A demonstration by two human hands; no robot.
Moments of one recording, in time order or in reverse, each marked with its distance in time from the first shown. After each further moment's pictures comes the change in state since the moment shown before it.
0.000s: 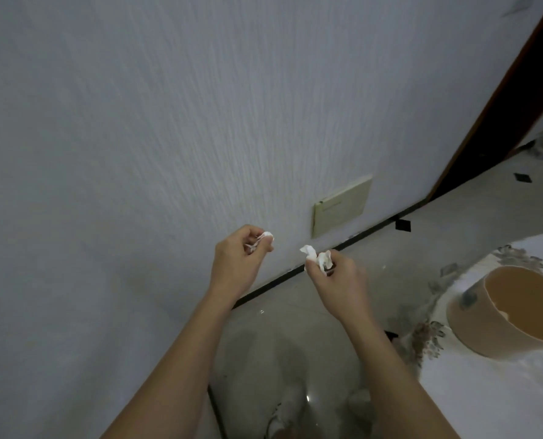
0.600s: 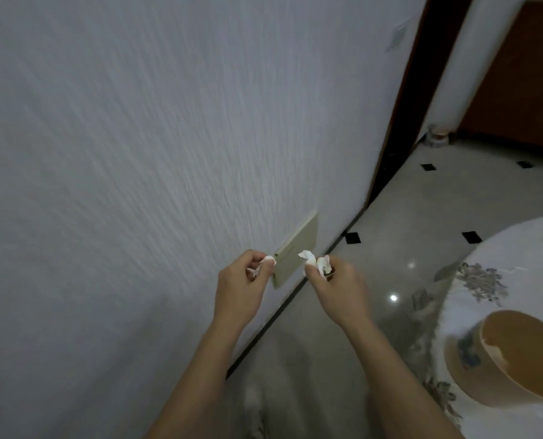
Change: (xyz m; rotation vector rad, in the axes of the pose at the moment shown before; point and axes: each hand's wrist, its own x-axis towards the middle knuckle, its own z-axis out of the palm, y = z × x) left_hand 0.197 0.038 0.084 -0.048 -0.278 0.171; right_hand 0.180 -0.014 -0.026 0.031 0.284 0.188
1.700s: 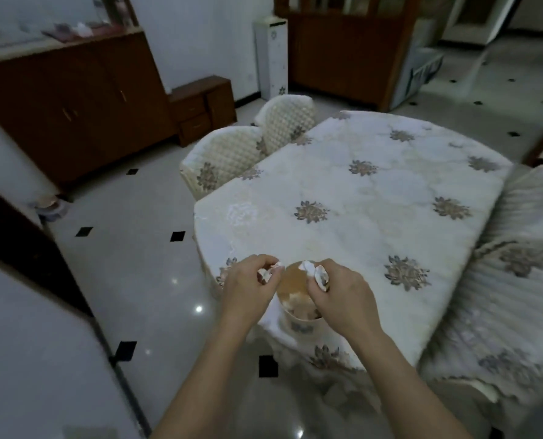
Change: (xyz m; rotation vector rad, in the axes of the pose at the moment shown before) left_hand 0.058 0.168 0.342 -0.115 -1.271 0.994; right_hand -0.032 0.090 -0.166 -0.452 1.089 0.827
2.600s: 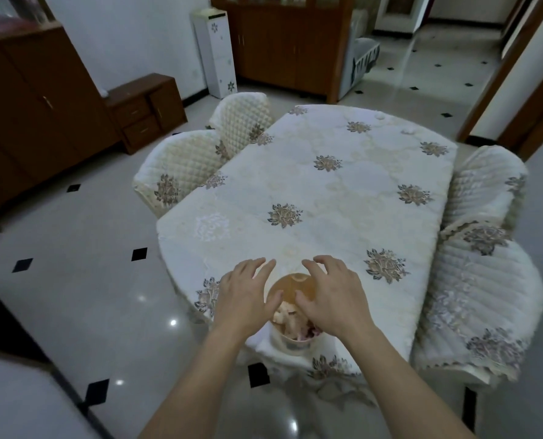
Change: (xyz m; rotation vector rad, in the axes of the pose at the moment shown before) left_hand 0.055 -0.040 0.033 0.458 -0.285 0.283; right_hand 0.036 0.013 0.024 -0.335 -0.043 0.048
